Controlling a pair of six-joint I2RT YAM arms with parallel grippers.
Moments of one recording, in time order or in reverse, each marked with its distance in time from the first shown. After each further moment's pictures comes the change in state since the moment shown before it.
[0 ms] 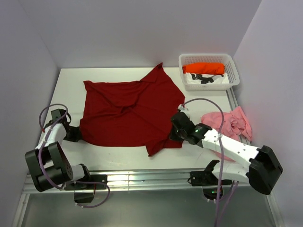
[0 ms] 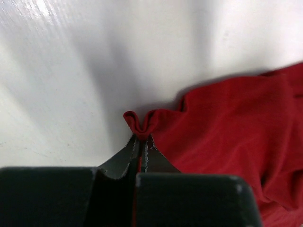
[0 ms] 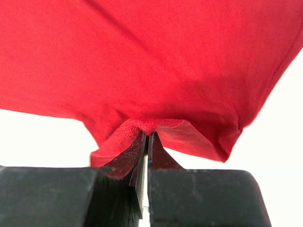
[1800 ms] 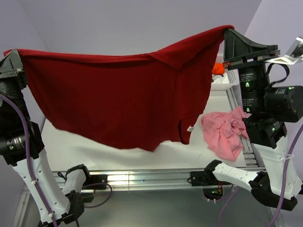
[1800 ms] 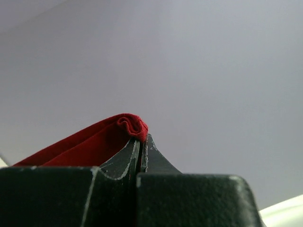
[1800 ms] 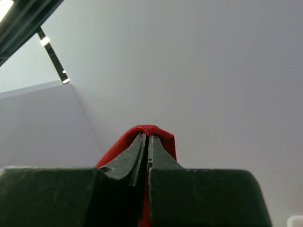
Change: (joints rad) left arm -0.001 -0.401 1.006 0.163 -0.017 -0.234; right arm -0.135 -0.125 1.085 0.457 0.142 -0.616
